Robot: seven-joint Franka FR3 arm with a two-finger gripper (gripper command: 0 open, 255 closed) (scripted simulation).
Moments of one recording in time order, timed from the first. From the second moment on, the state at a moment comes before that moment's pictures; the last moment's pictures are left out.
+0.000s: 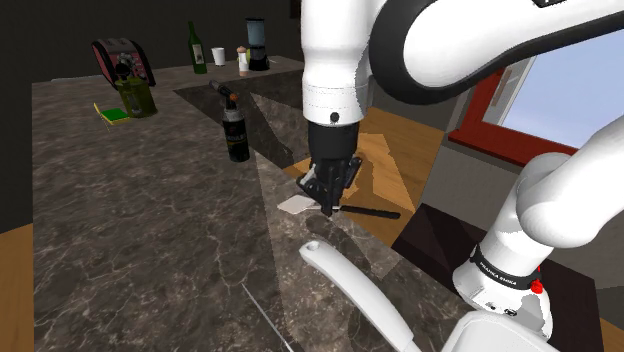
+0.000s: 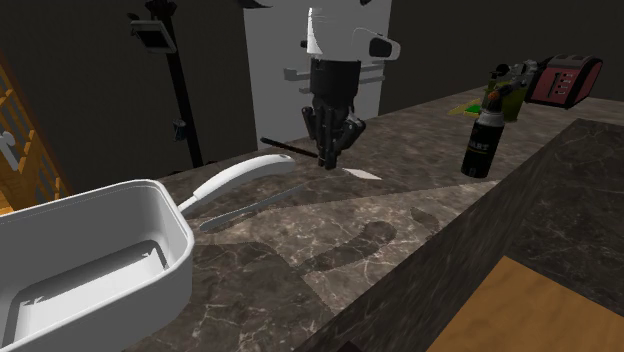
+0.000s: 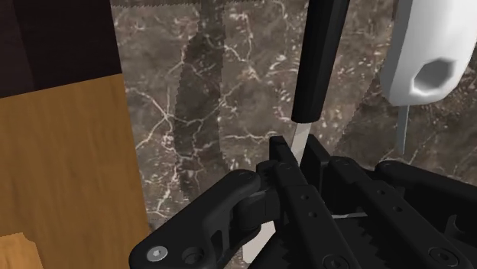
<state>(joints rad) 0.03 -0.40 0.64 -2.25 0.29 1.86 0.69</state>
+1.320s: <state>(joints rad) 0.02 -0.41 0.59 -1.99 0.27 1.59 0.71</state>
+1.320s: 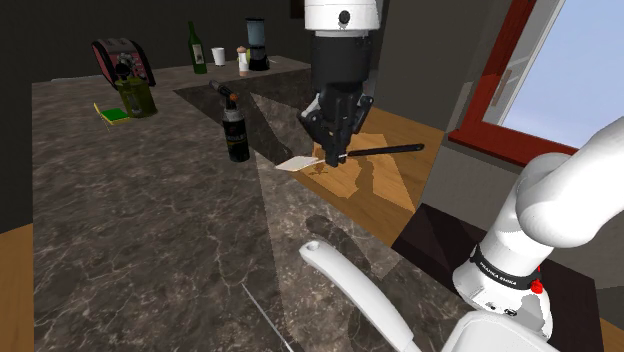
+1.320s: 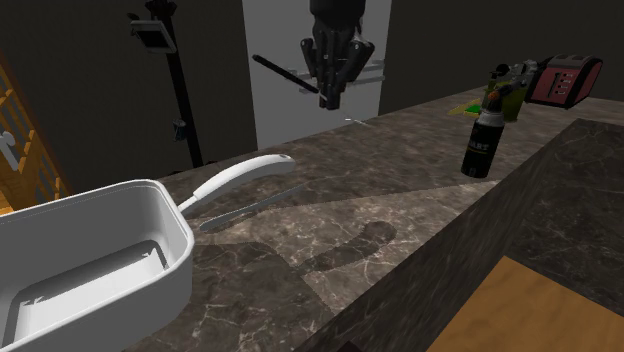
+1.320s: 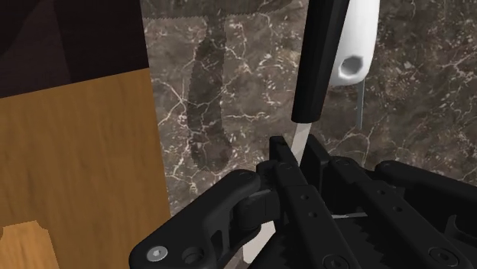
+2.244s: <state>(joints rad) -0.01 -0.32 0.58 -1.77 0.22 1.45 0.71</state>
